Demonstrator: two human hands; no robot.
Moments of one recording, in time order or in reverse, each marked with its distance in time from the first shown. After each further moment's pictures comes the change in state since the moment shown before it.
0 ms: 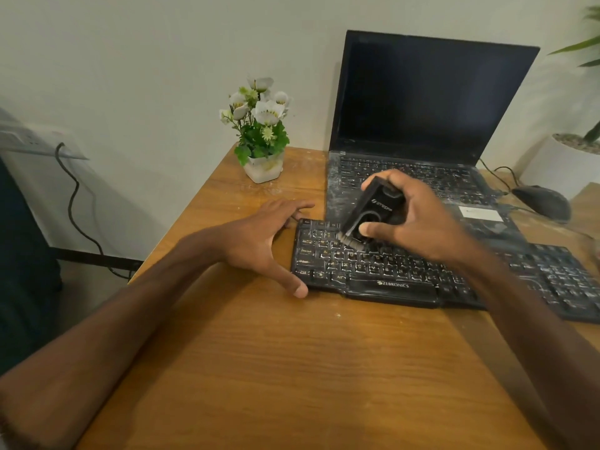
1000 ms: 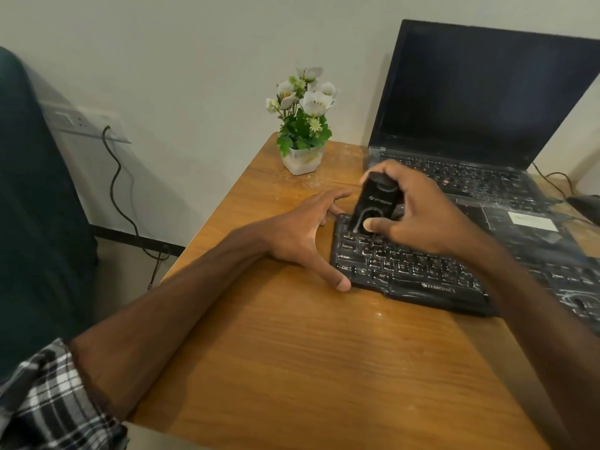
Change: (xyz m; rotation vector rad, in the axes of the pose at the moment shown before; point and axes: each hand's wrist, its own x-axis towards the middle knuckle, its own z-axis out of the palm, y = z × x) left_hand 0.006 -0.010 0.016 -0.175 0.100 0.061; right_hand 0.026 -0.024 0.044 -0.207 -0.102 -0.109
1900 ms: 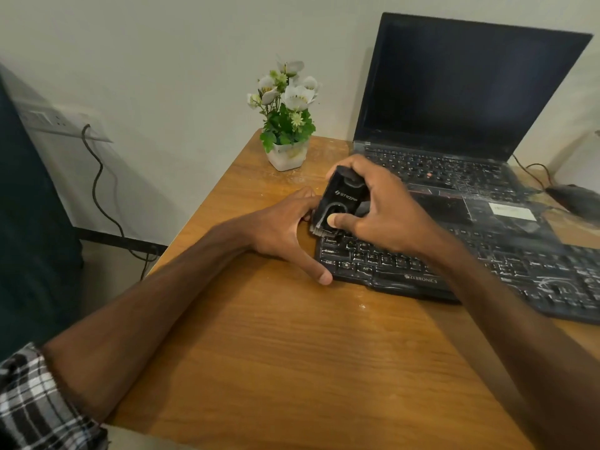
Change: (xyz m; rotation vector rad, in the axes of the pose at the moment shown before) left_hand 0.002 0.000 -0.005 0.091 -0.012 -0.002; right_hand -0.002 -0.012 0.020 0.081 0.025 -0.045
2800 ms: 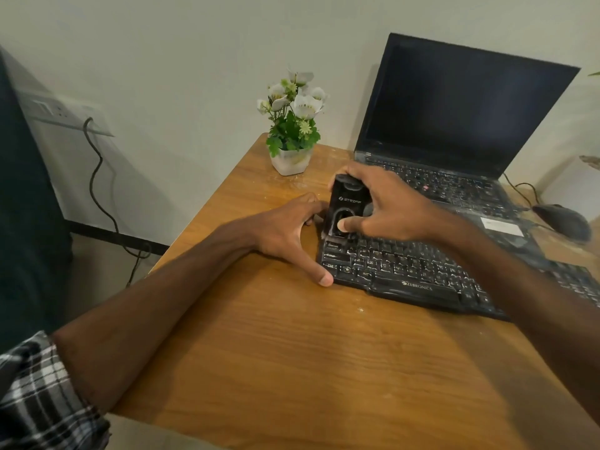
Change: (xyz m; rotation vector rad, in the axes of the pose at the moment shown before) left_hand 0.004 -0.008 0.002 -0.032 0.015 0.032; right_hand 0.018 -0.012 -0.021 -0.284 -0.186 0.007
